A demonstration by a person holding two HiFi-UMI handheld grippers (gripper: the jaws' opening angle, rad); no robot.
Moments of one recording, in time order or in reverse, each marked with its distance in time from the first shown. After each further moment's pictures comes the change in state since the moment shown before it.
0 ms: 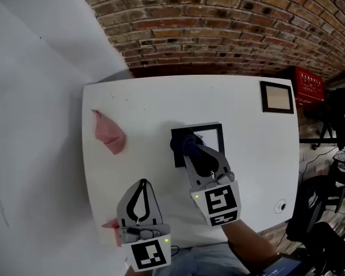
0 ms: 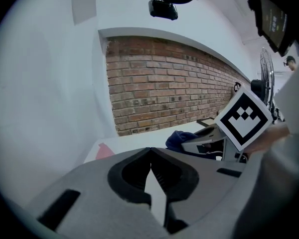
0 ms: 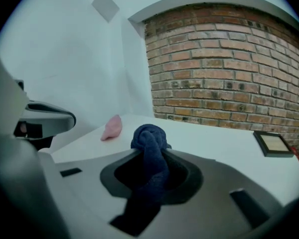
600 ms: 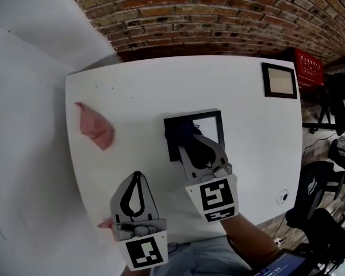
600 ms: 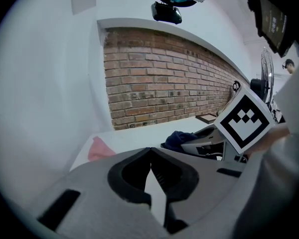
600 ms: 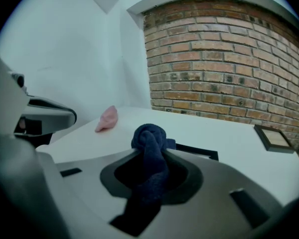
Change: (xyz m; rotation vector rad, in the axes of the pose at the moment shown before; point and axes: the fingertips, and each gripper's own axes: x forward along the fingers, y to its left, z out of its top) left arm 0.024 -0.004 -0.022 -0.009 0.052 -0.039; right arm 0.018 -0.006 -0.026 -0.007 0.059 -0.022
